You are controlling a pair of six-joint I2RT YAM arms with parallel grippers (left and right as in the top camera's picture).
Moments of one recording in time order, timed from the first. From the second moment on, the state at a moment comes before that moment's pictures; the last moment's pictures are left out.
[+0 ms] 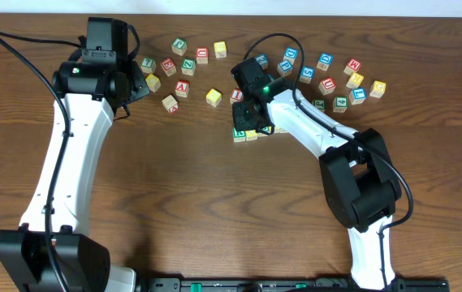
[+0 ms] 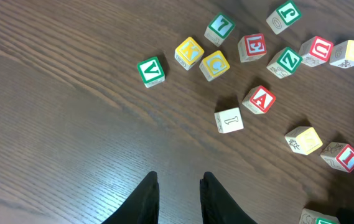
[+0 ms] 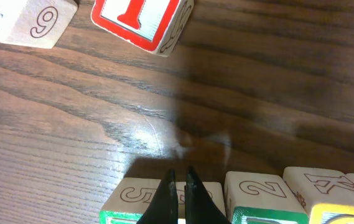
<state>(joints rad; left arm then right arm) -0.07 1.64 1.57 -1.00 -0.17 -0.46 0.54 2.17 1.63 -0.71 -0.02 0.41</state>
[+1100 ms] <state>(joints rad) -0.07 1.64 1.57 -0.99 -0.17 -0.46 0.47 2.17 1.63 -0.74 -0.01 0.41</state>
